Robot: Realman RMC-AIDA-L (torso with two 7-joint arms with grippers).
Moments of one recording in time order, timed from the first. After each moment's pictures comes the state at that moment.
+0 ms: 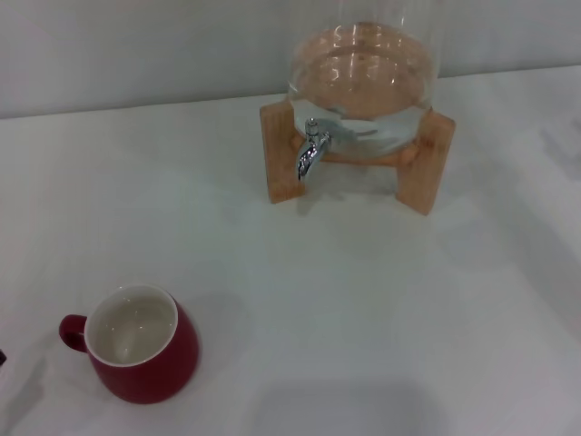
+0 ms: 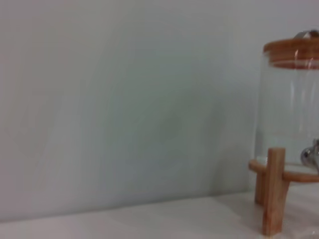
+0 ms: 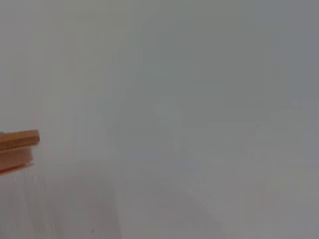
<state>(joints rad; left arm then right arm) -0.05 -2.08 0.49 0.46 -1.52 -1.61 2.33 0.10 2.00 2.24 1.01 -1.18 1.00 -1.71</state>
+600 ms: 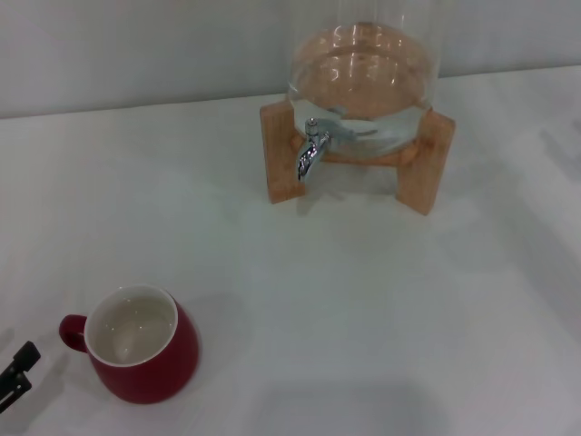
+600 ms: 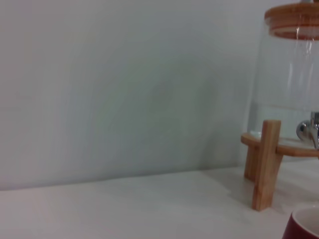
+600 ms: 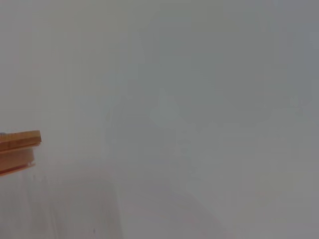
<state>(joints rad) -0.11 -2.08 0.49 0.42 -1.45 -1.54 2.33 0.09 2.00 2.24 1.01 -1.18 1.00 -1.71</state>
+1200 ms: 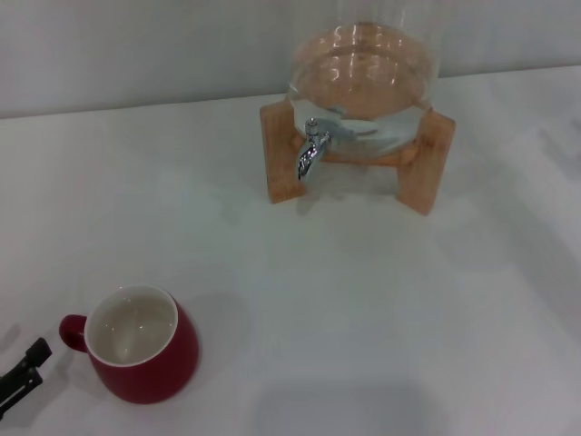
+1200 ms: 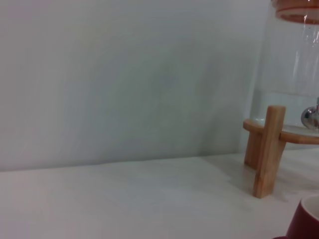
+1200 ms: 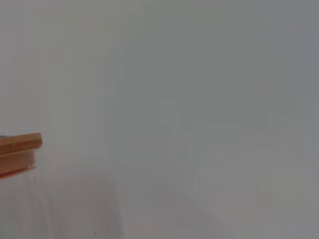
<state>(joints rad) -0.14 -2.08 0.49 0.42 -1.41 -1.49 2.29 0.09 2.00 2.24 1.01 -1.18 1.00 -1.71</state>
